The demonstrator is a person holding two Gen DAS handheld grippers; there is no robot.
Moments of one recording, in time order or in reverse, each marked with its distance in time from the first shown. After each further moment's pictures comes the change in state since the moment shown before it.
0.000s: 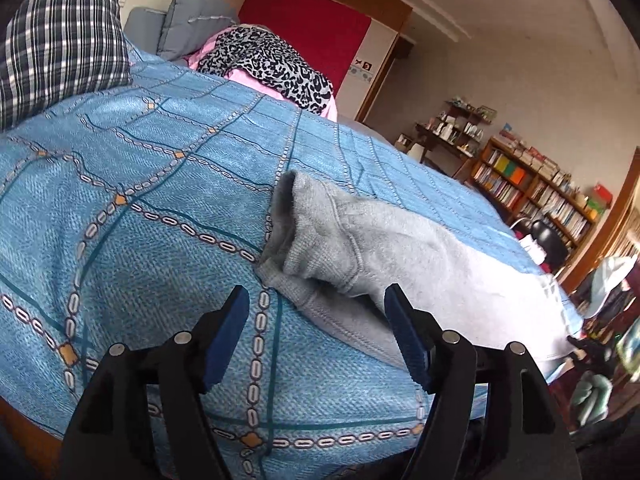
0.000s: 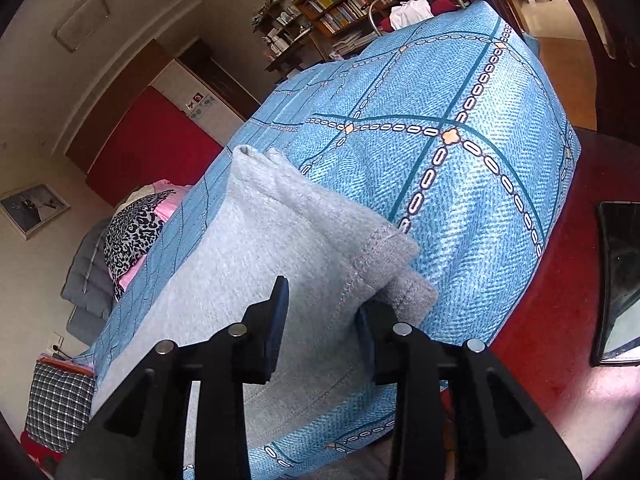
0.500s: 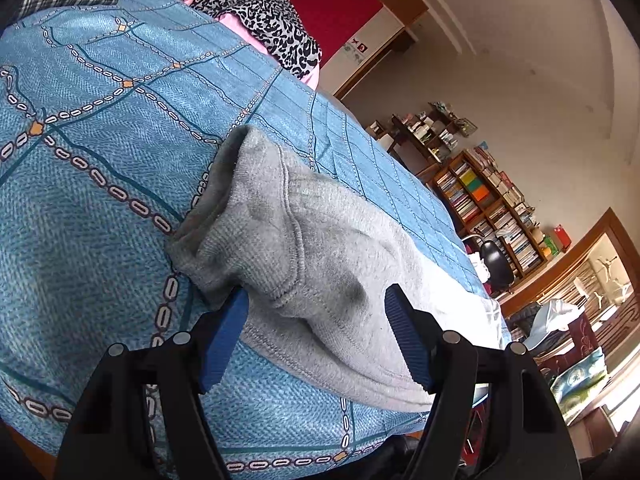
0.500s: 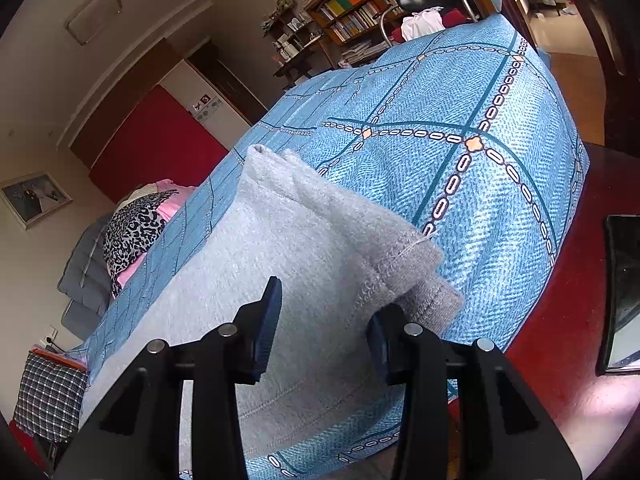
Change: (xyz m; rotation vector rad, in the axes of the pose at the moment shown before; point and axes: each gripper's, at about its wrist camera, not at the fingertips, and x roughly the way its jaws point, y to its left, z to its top) left arm 0.050 -0.008 0.015 -0.192 0.115 -0.160; right arm 0.011 0.015 -0.004 -0.047 -0.034 -0.010
